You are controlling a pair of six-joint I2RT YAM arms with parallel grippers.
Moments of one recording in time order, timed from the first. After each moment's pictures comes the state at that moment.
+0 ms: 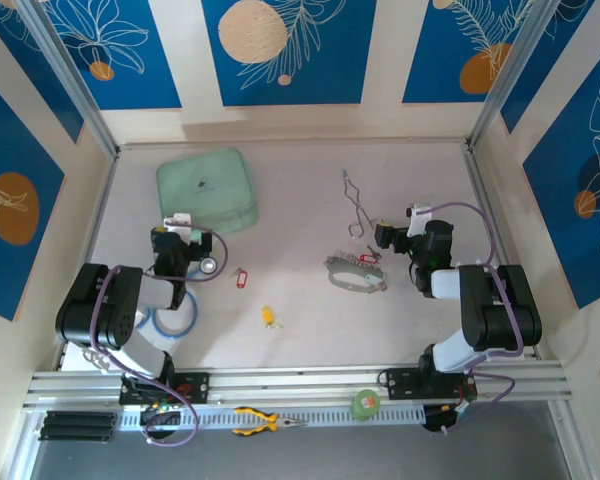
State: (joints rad) left arm -0.10 1.59 0.36 0.88 -0.18 0.07; right arm -0.01 1.52 0.40 0.71 -0.23 0.07
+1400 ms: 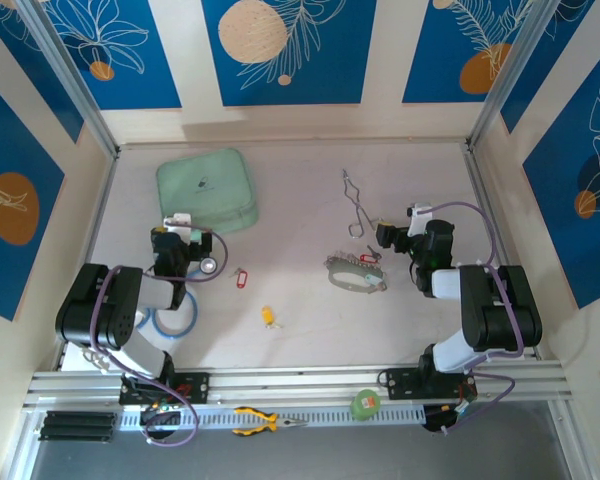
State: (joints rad) left arm -0.10 1.57 0.35 0.88 -0.18 0.07; right arm -0.02 1.50 0.41 0.67 -0.24 0.07
